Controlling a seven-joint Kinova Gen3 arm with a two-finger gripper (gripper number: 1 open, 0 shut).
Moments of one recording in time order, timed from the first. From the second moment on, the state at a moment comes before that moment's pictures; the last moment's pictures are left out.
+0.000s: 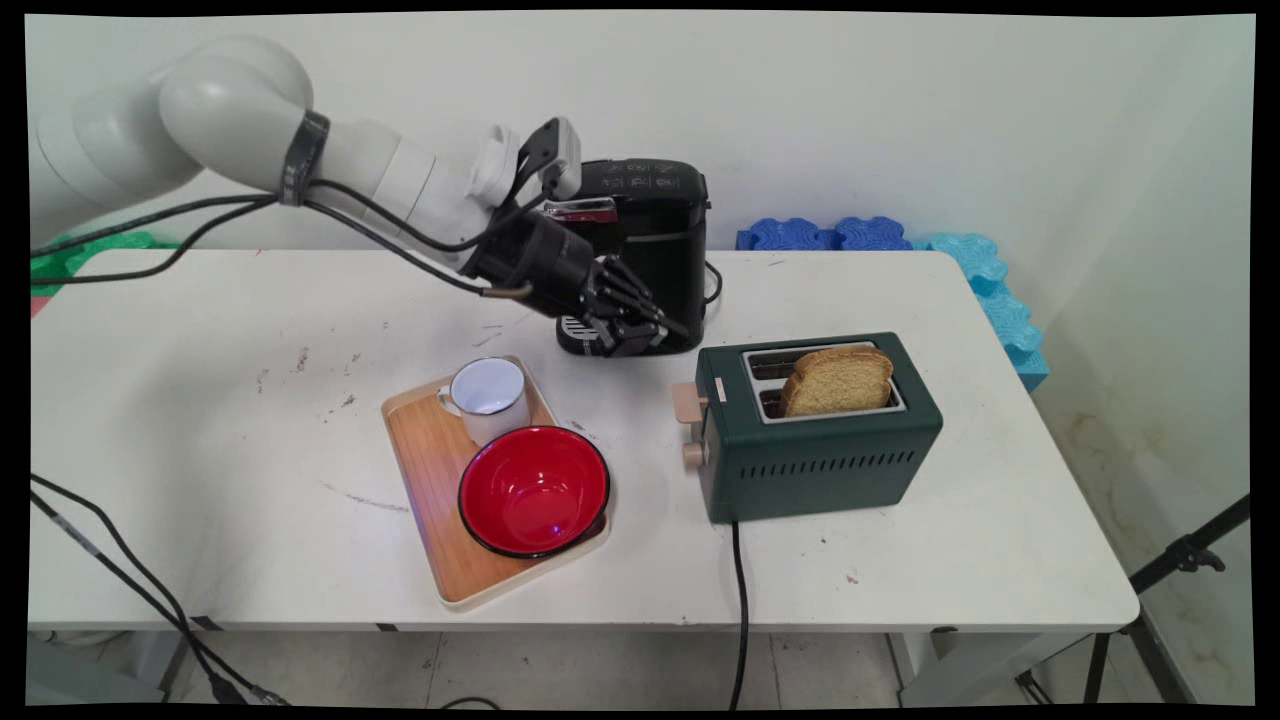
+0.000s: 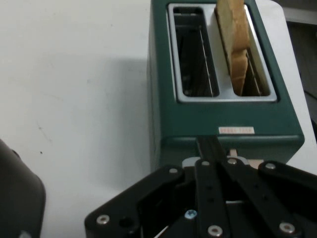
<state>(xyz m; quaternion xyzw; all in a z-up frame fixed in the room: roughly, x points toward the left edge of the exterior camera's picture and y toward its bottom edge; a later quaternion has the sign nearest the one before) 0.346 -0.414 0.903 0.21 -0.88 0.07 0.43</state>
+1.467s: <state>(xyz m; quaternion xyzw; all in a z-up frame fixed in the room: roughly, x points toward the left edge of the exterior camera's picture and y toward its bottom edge) 0.330 -0.410 0.843 0.20 -0.88 0.04 0.43</state>
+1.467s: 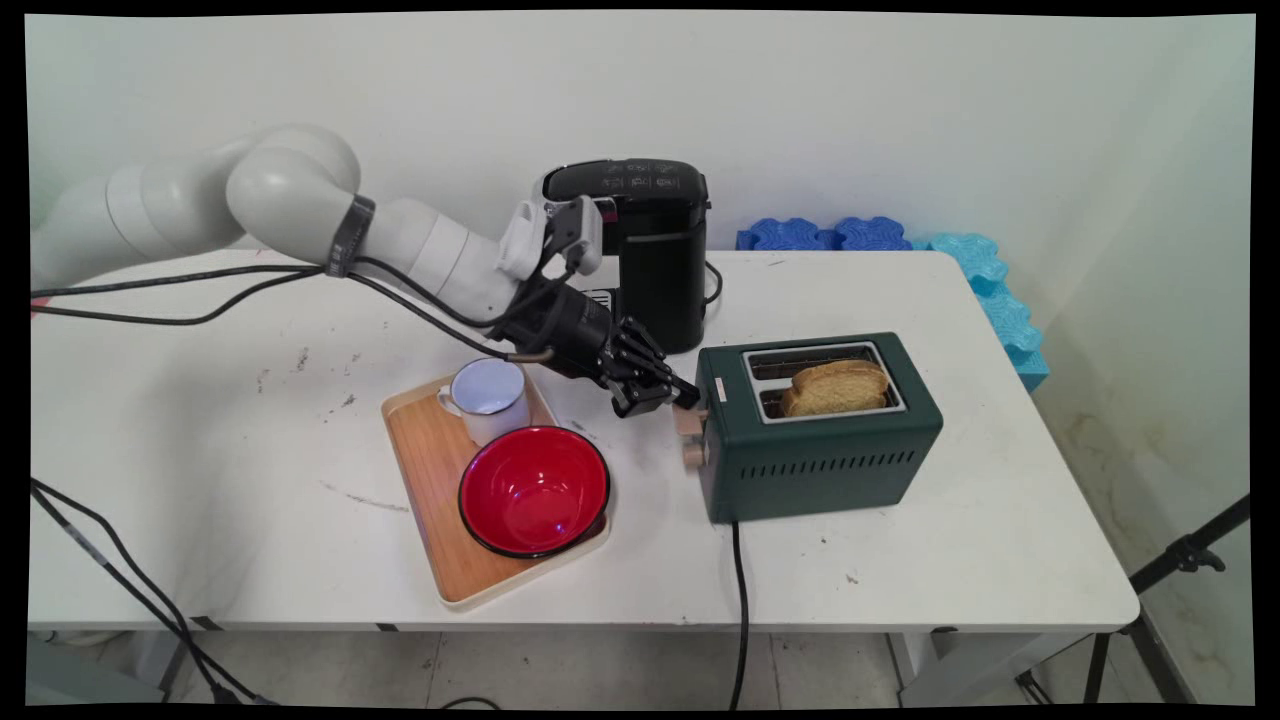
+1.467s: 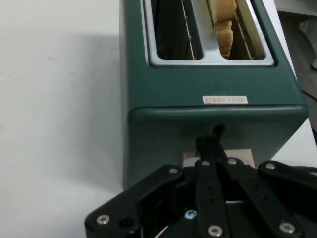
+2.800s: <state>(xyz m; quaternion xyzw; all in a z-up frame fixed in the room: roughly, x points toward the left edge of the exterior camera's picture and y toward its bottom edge) 0.333 -0.411 0.811 0.19 -0.88 0.05 0.42</state>
